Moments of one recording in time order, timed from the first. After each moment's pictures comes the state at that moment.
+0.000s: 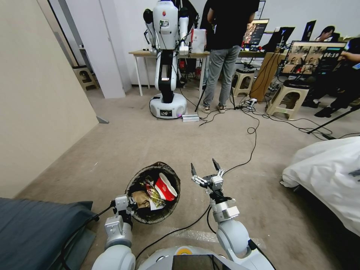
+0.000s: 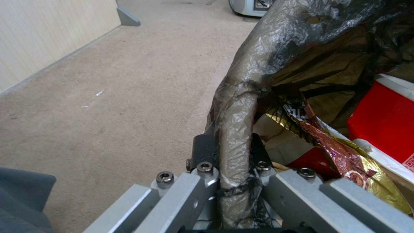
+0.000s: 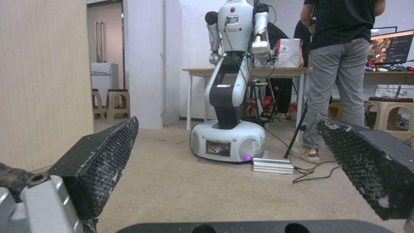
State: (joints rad) left arm 1.86 -1.51 -0.45 -2.38 -0.07 0.36 -0.32; right arm -1.51 1.33 0.22 2.12 0.01 0.25 0.12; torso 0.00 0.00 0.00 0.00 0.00
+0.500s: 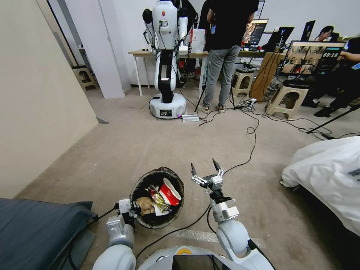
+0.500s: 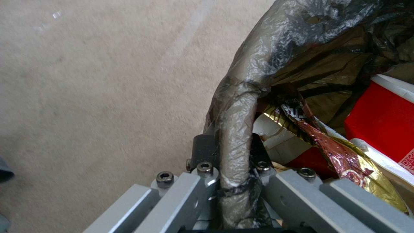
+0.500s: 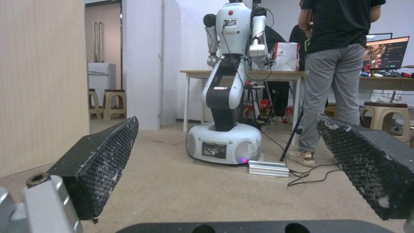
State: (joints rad) left arm 1.83 -1.50 -0.48 -2.37 -0.34 0.56 -0.35; right arm -1.52 1.33 0.23 2.12 -0.01 0.26 0.12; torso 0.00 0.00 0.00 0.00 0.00
